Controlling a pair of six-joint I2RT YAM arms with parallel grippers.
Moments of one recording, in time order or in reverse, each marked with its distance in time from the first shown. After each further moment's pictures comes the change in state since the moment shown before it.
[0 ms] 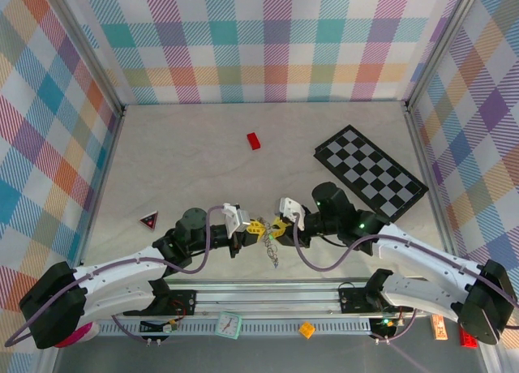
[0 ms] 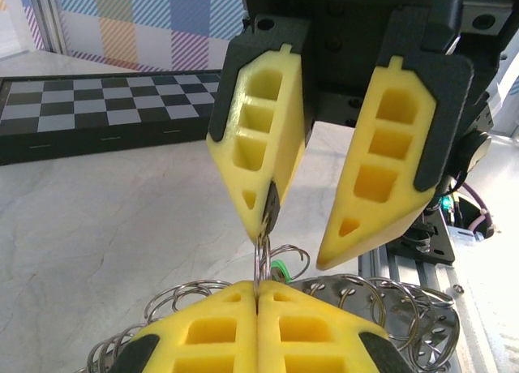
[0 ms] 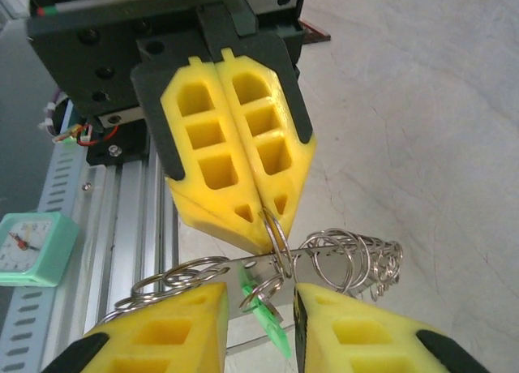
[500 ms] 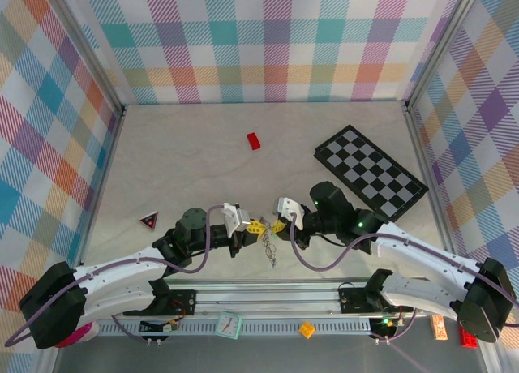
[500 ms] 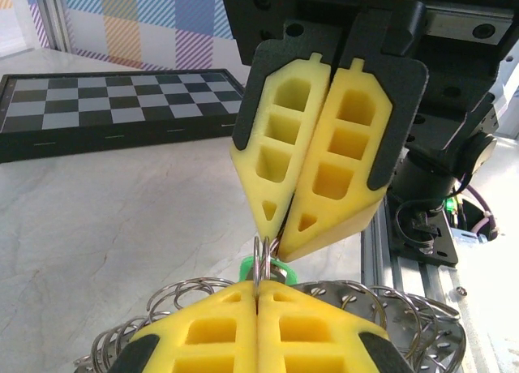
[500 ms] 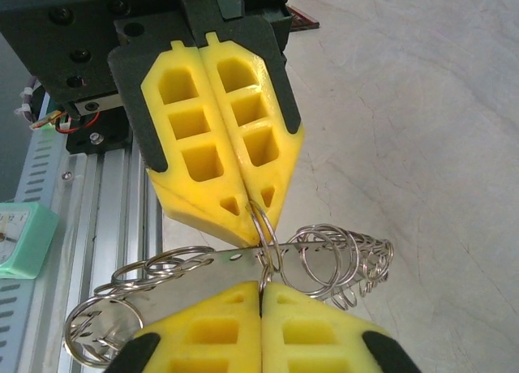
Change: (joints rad) left arm 0.000 0.000 0.000 0.000 -0.011 -0.005; right arm 0.014 0.015 0.020 -0.023 0.036 -0.027
